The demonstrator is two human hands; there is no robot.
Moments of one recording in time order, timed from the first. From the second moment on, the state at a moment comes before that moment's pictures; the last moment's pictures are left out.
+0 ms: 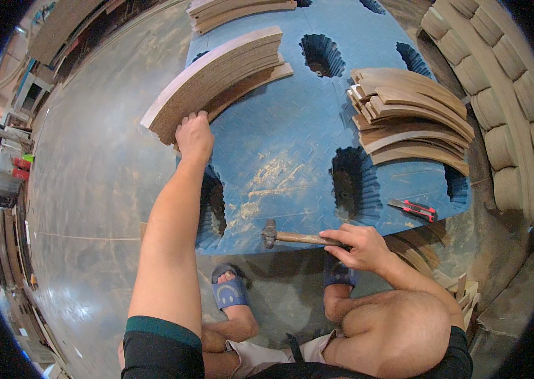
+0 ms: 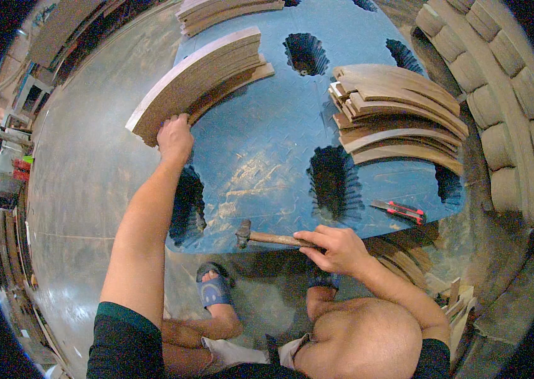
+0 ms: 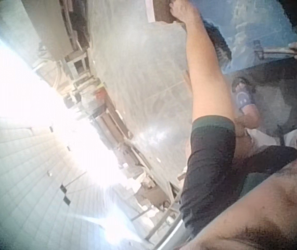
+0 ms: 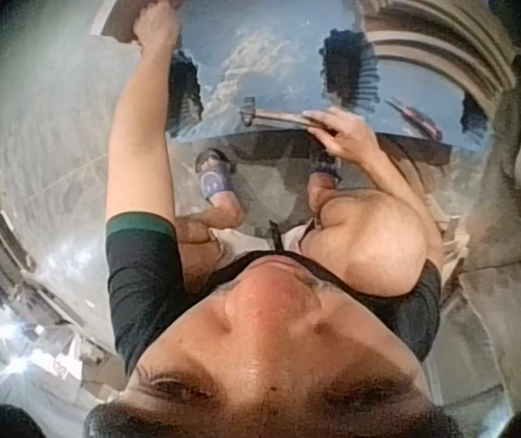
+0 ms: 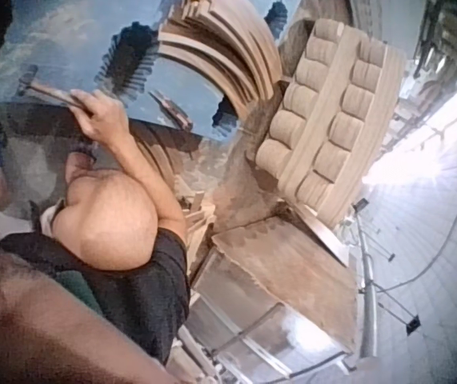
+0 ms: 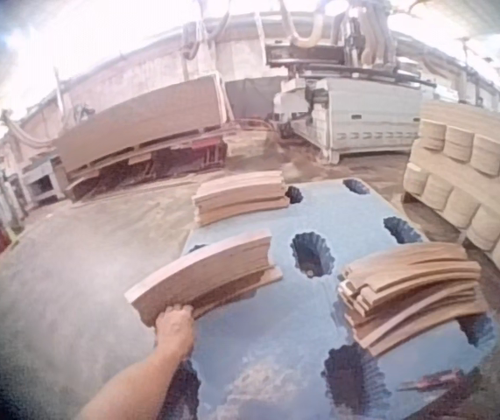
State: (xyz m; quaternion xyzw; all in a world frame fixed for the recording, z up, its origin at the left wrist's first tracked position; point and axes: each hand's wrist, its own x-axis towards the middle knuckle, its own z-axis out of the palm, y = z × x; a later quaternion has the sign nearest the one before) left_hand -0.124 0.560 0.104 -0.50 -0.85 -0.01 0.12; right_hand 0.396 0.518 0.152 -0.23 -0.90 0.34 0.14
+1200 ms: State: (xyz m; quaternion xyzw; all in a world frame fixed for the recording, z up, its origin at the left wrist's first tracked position) left_hand 0.178 0.626 0.153 -0.79 -0.56 -0.25 -0.01; right_hand 0.389 0.514 0.125 -0.33 -0.88 0.26 0.23
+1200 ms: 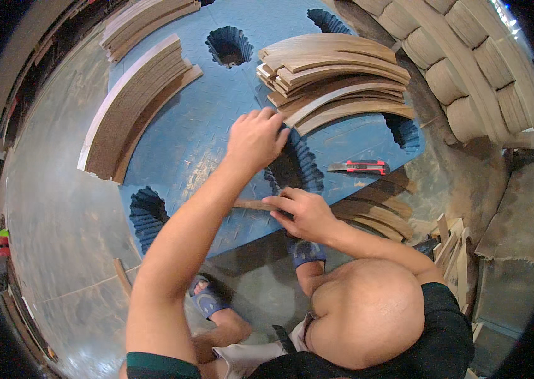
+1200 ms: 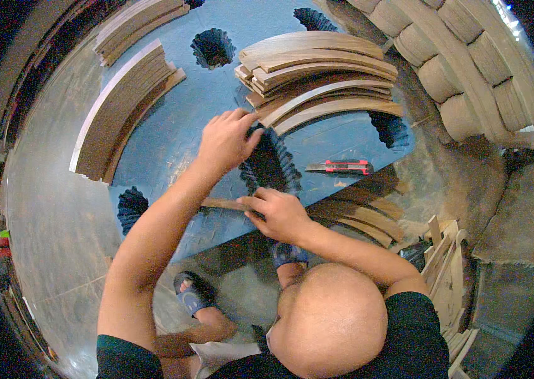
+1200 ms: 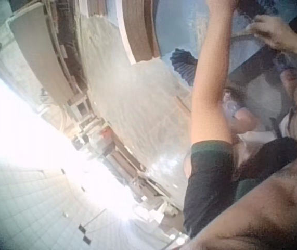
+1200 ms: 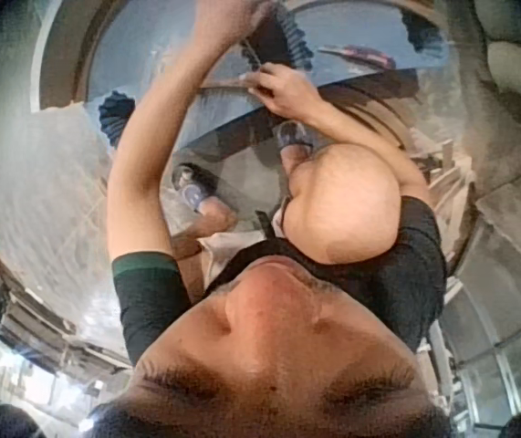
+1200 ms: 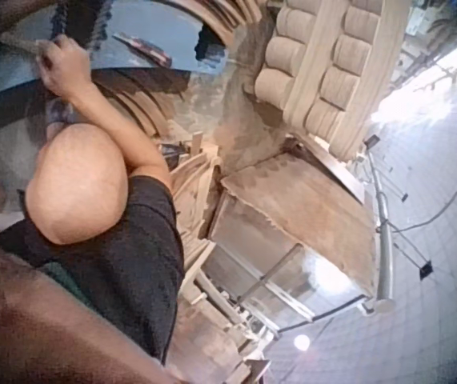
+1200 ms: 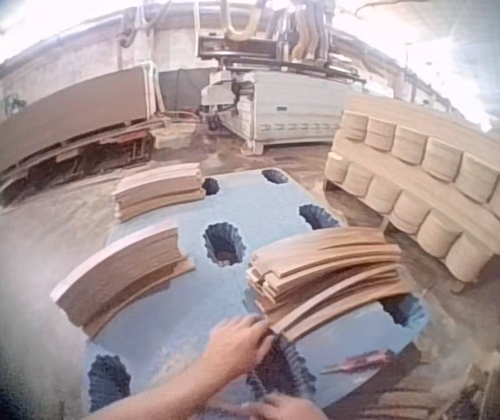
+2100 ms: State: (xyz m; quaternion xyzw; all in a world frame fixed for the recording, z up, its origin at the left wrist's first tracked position) left_hand 0.269 0.672 0.123 -0.79 -0.56 -0.23 -0.08; right_hand 0.380 0.519 0.114 -0.32 -0.89 0.27 0.18
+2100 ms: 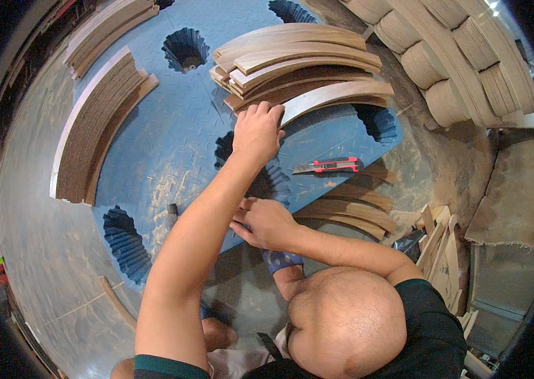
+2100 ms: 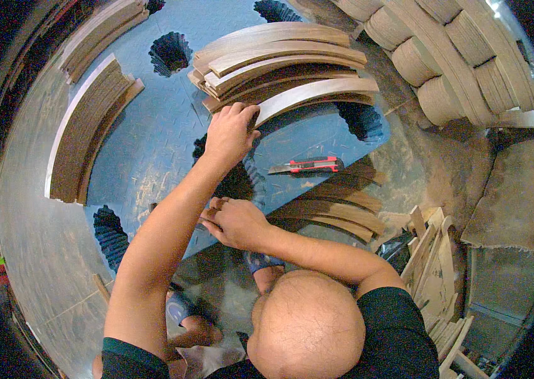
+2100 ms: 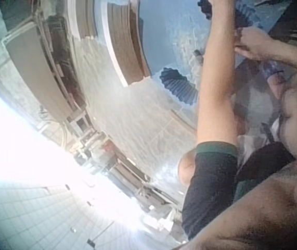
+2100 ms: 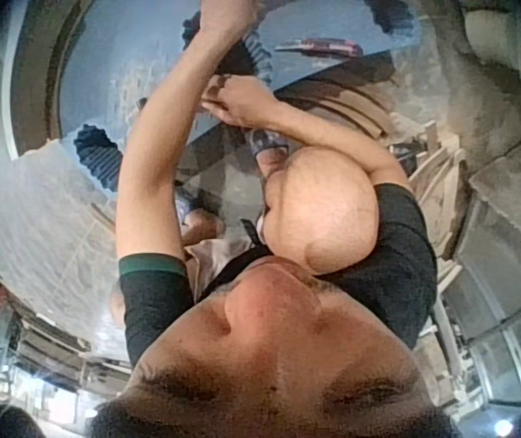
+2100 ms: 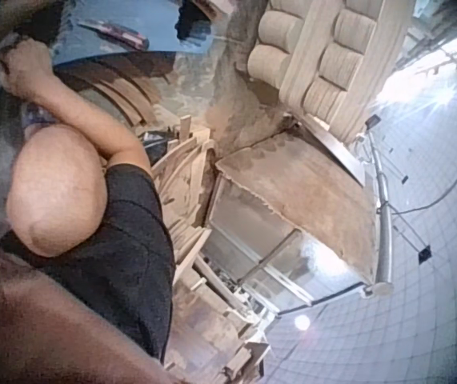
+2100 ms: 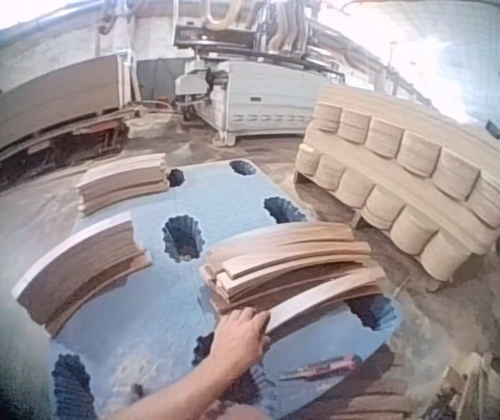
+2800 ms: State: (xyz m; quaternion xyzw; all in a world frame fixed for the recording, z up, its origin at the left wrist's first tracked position) left_hand 0.288 0.679 0.124 -0.76 -0.63 -0.15 0.03; right_hand 0.378 0.517 0.111 -0.32 -0.90 0.25 0.19
